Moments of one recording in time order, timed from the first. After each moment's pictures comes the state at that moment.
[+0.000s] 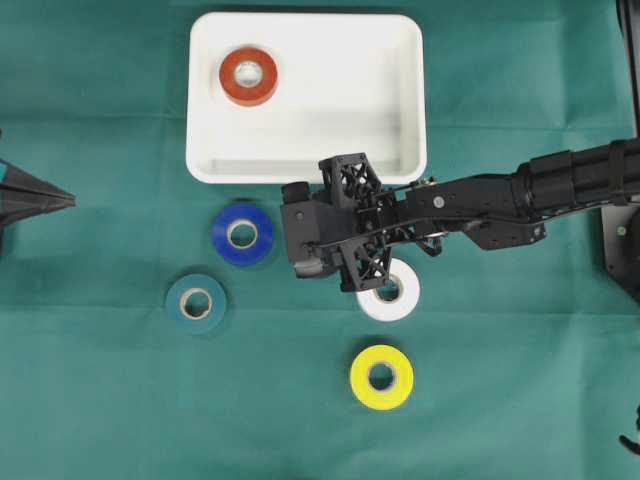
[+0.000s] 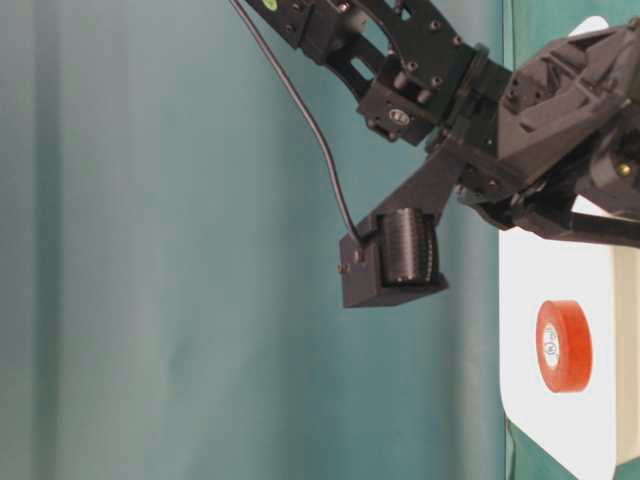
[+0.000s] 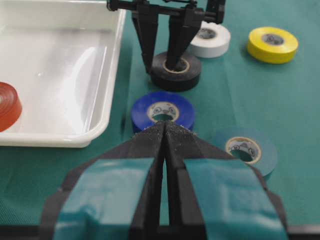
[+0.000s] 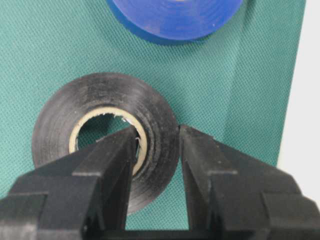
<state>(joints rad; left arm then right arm) 0.00 -1.34 1.51 -0.02 -0.04 -0.01 0.02 0.26 0.47 -0.31 0.27 0.24</state>
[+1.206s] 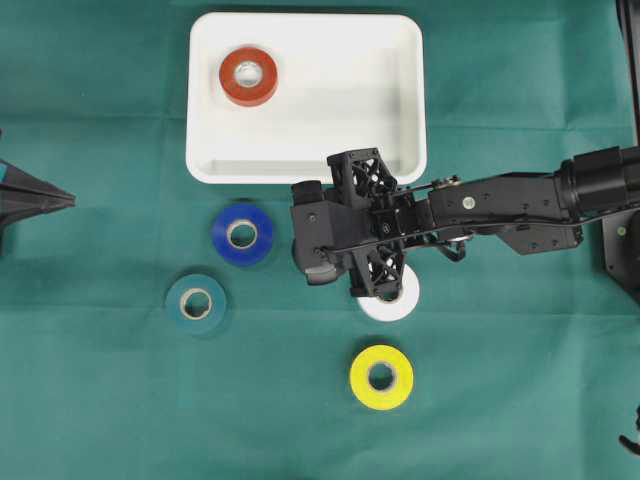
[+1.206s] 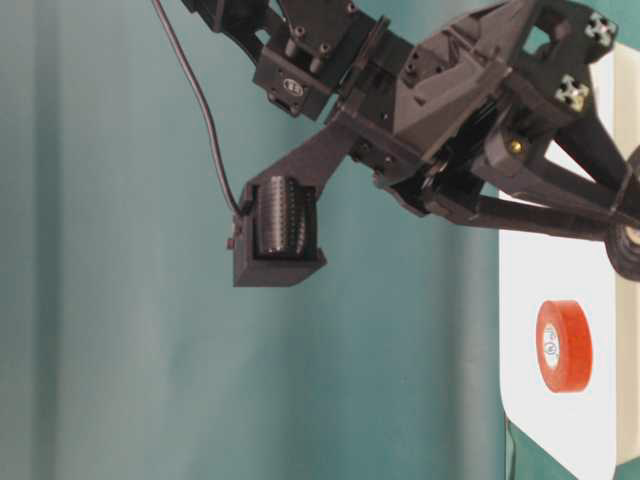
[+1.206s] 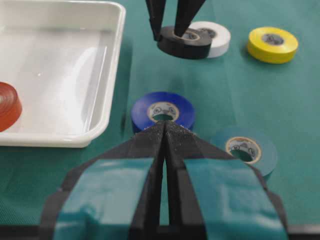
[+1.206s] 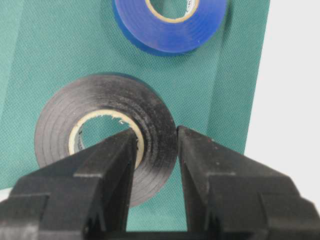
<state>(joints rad) 0.00 -1.34 1.51 -0.02 -0.04 -0.01 0.06 0.13 0.47 -0.31 0.37 0.24</state>
